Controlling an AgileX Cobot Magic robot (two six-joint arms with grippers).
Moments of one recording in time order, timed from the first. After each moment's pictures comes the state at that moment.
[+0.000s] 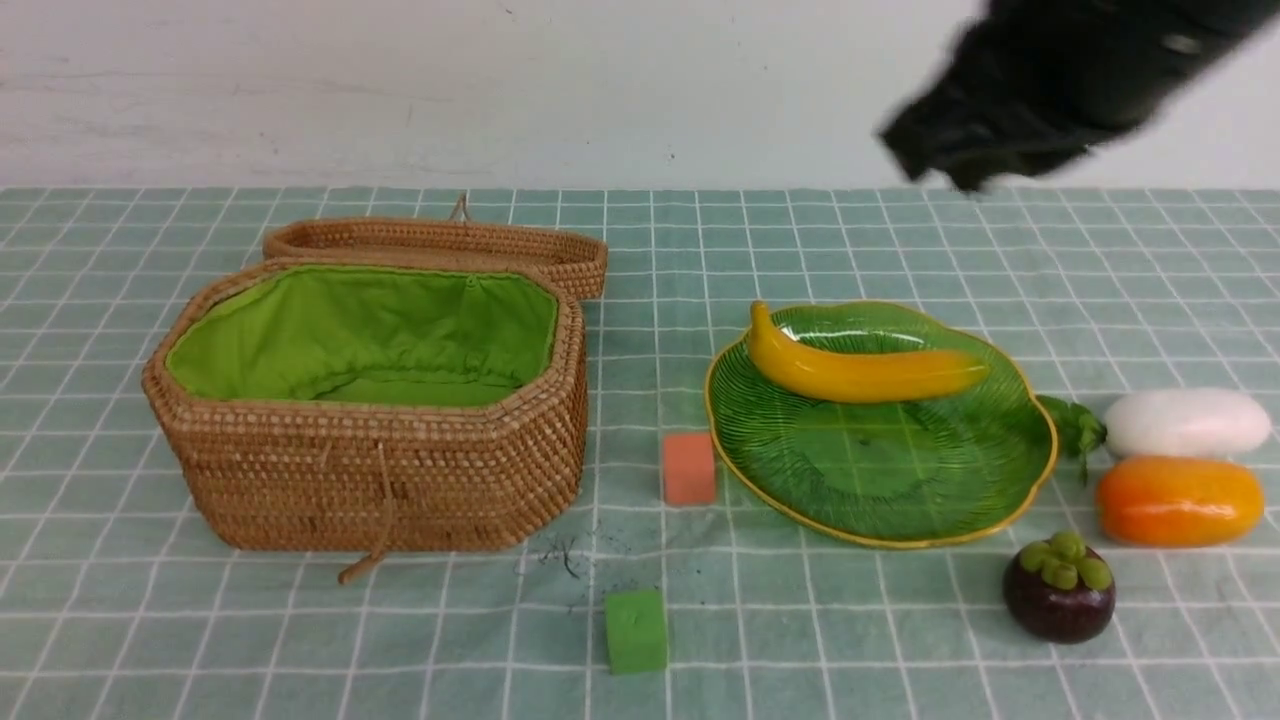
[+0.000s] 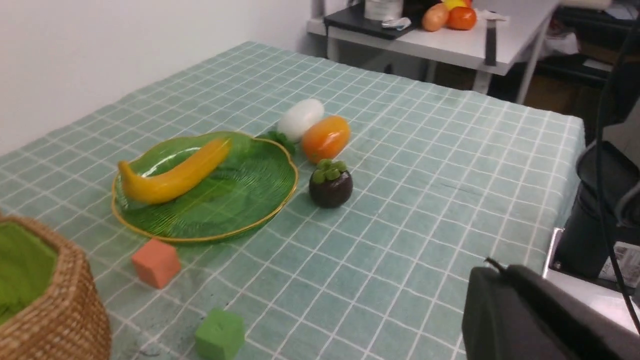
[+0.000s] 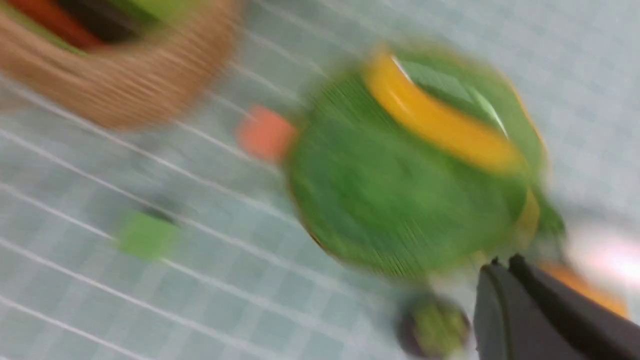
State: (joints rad) right arm 0.49 1.41 -1.59 -0.16 1.25 0.10; left arm -0.74 0.32 -0.68 -0.46 0.66 0.43
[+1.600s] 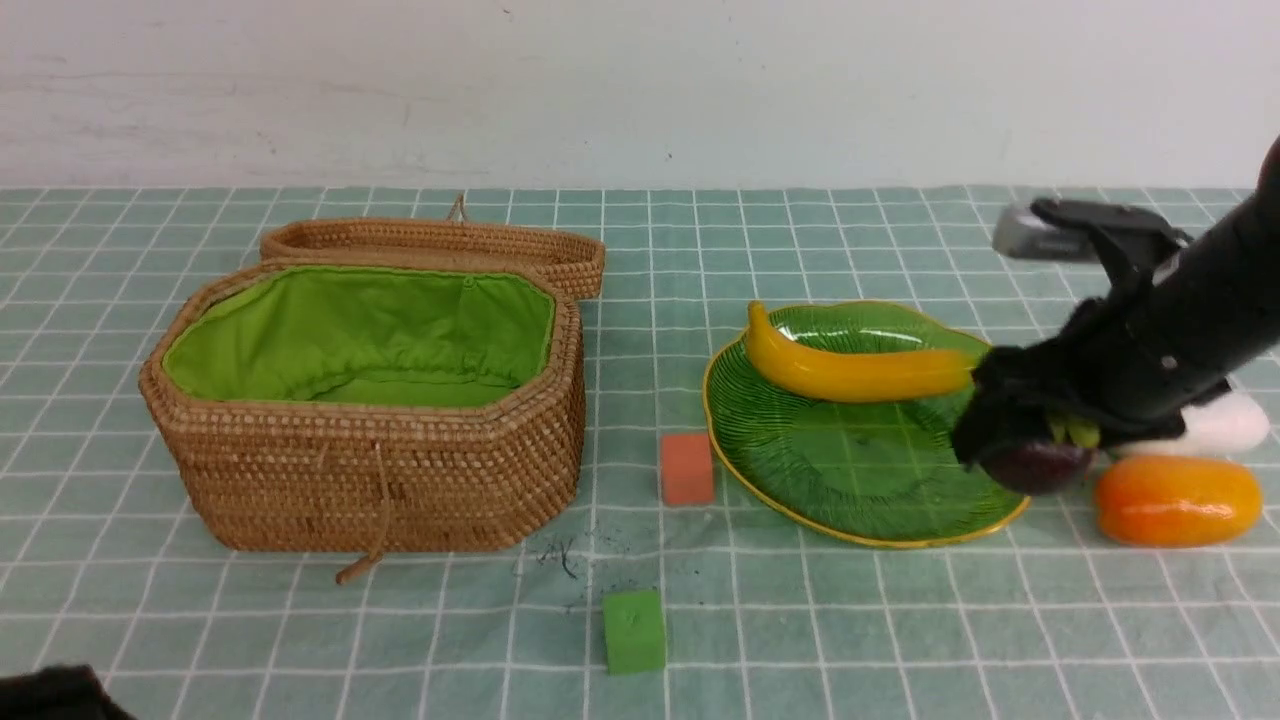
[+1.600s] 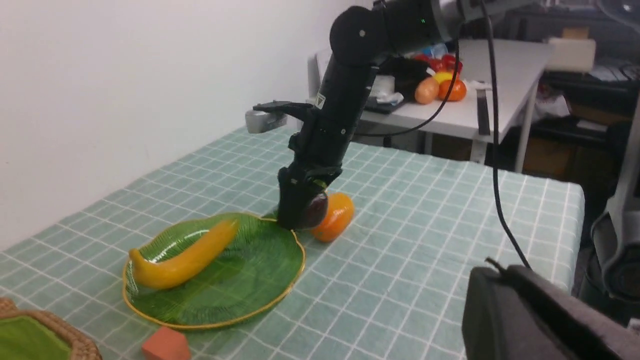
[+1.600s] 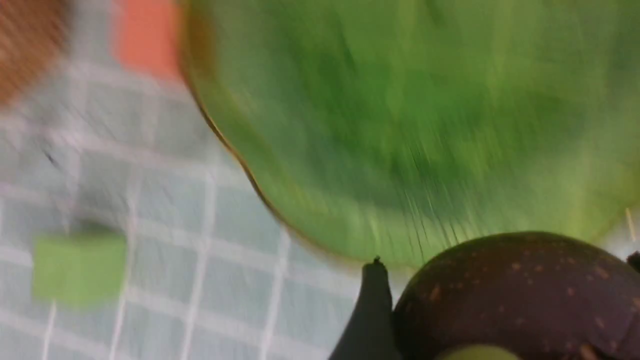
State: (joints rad) right arm 0.17 1.65 -1.26 0.37 0.78 -0.24; left arm -0.74 0.33 -0.68 -0.52 0.50 0.48
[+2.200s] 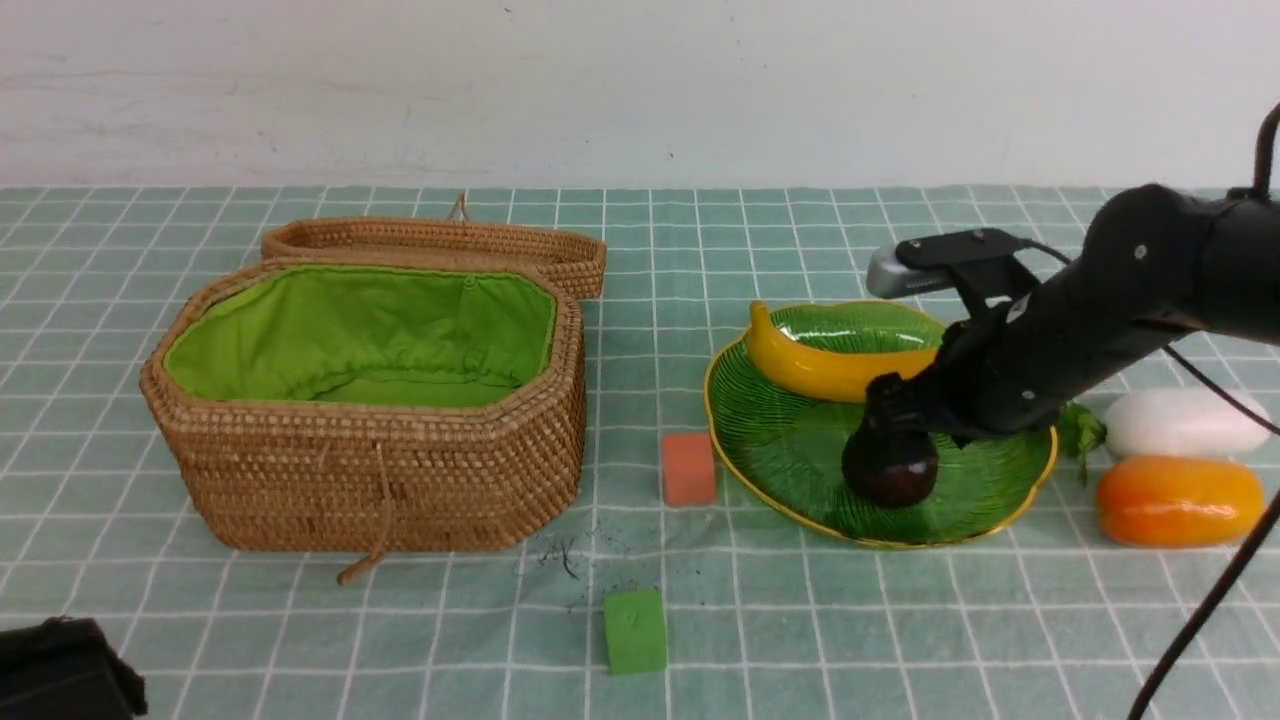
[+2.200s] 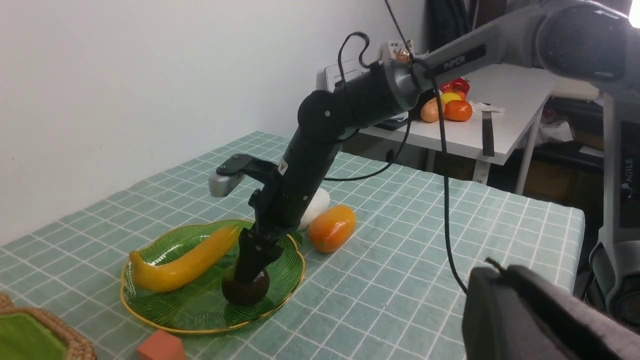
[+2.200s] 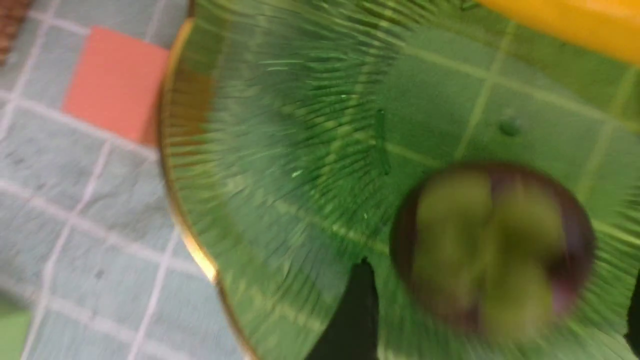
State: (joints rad) right arm 0.23 1.81 -1.29 0.33 0.64 -0.36; left arm -0.74 0.34 -0.68 -0.53 0.48 0.45
